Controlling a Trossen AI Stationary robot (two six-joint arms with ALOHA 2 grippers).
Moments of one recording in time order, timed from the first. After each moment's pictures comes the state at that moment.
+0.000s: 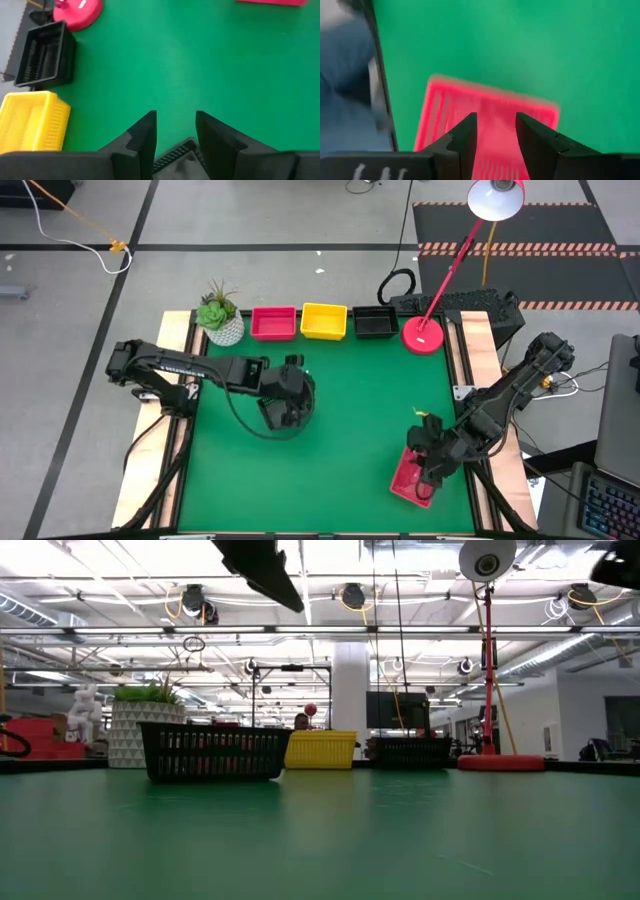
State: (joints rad) left arm -0.10 1.53 1.31 -0.60 -0.19 0.12; right arm 0.73 1.18 0.96 -0.91 0.15 0.97
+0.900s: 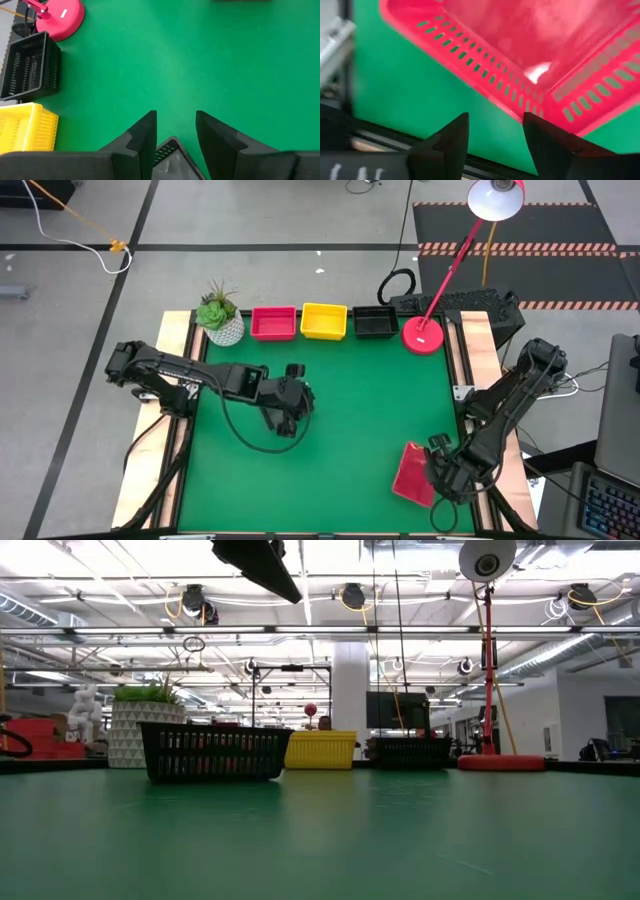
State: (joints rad) left arm -0.17 1.53 1.31 -0.61 -0.19 0.14; right arm 0.92 1.32 0.85 -0.97 -0.13 0.66
